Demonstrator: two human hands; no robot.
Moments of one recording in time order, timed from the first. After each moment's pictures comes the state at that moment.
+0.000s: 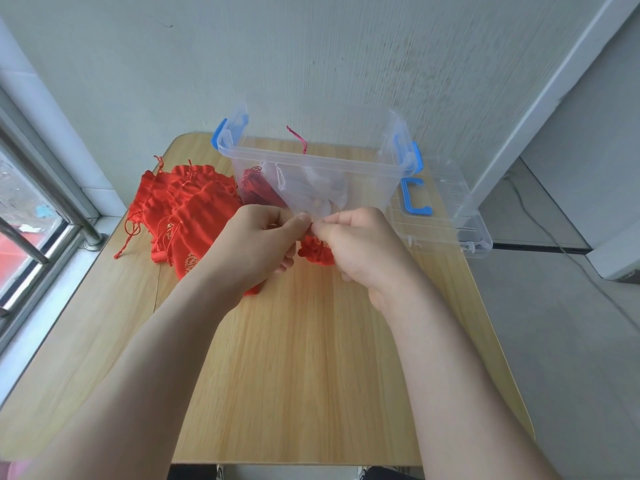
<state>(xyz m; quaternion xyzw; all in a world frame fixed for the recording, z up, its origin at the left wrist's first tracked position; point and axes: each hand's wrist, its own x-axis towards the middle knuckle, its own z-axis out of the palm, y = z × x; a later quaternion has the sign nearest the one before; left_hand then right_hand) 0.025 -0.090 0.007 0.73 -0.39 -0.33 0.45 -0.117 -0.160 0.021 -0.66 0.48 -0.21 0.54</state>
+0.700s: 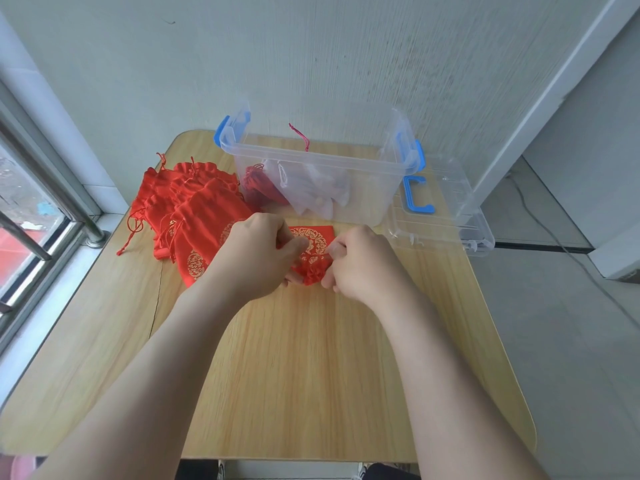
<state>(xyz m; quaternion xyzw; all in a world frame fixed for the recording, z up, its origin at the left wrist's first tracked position) 0.027 -0.087 -0.008 0.77 -0.48 -0.26 0.33 -0.116 -0.166 -0.019 -0.78 0.53 -0.08 0.32</state>
